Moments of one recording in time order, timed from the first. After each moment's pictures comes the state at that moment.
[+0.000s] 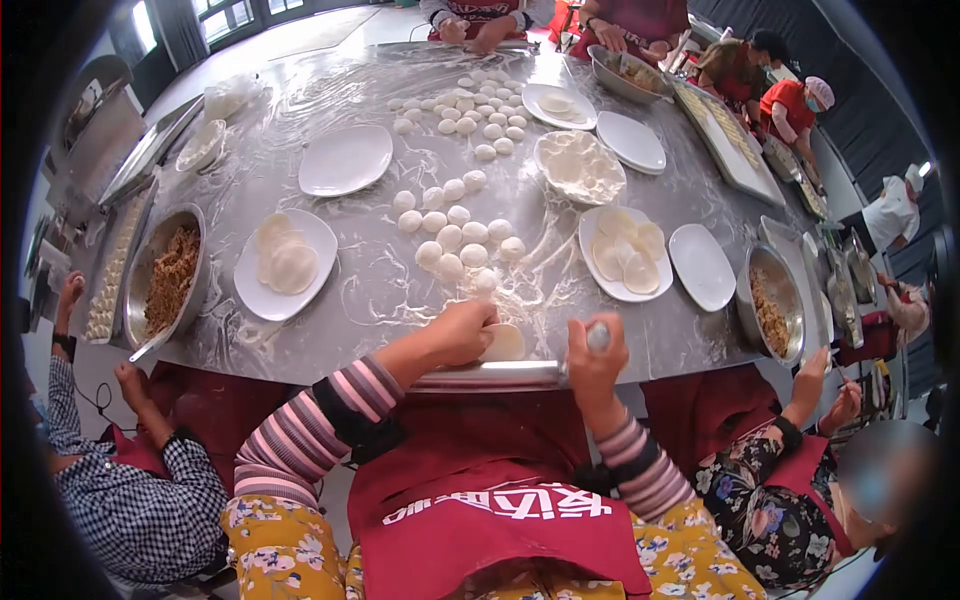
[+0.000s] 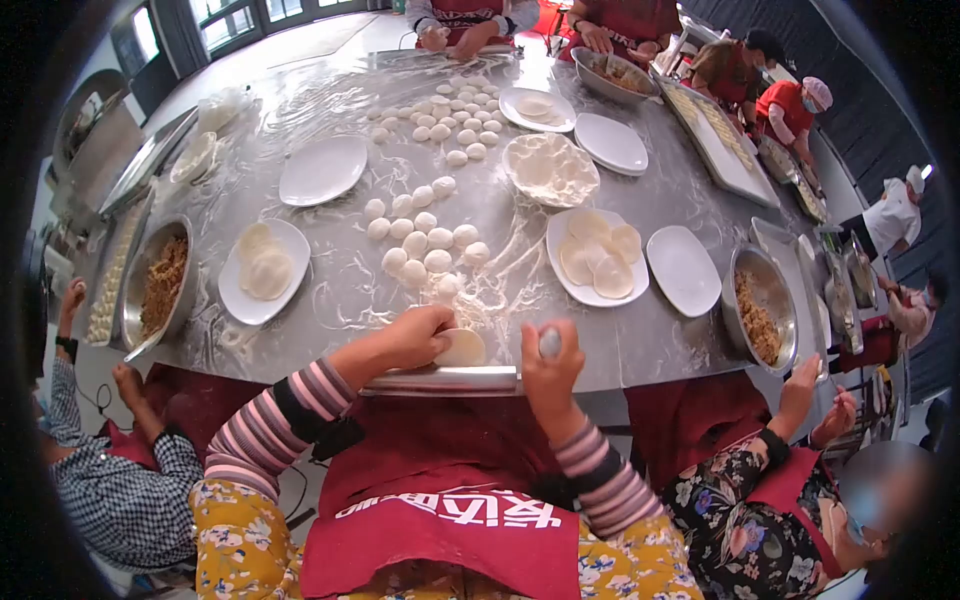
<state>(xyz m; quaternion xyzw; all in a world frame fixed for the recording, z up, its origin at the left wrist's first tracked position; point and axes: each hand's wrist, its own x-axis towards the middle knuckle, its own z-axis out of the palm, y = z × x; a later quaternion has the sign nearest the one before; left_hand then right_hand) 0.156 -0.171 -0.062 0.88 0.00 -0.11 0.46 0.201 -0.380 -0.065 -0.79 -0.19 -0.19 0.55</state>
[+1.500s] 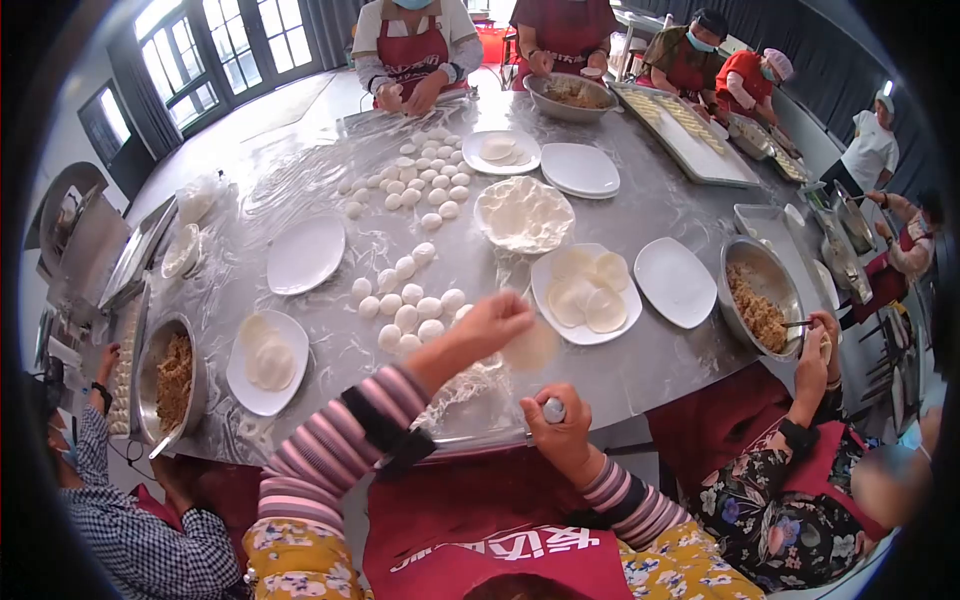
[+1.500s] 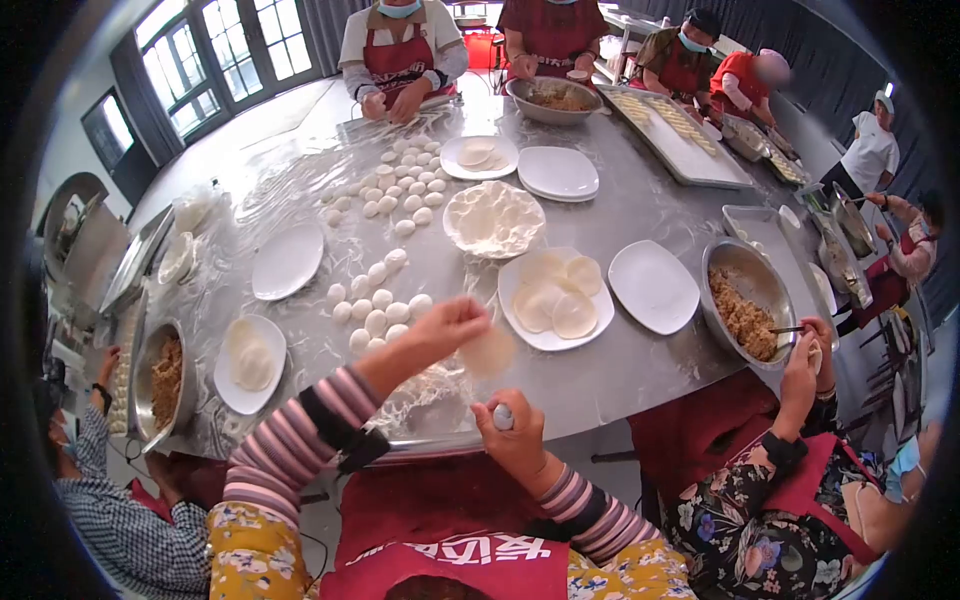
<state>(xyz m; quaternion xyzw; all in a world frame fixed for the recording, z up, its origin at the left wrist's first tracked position) 0.273 -0.217 -0.036 0.76 -0.04 -0.08 0.65 0.190 -0.396 -0.050 -0.76 -0.27 -0.18 0.56</state>
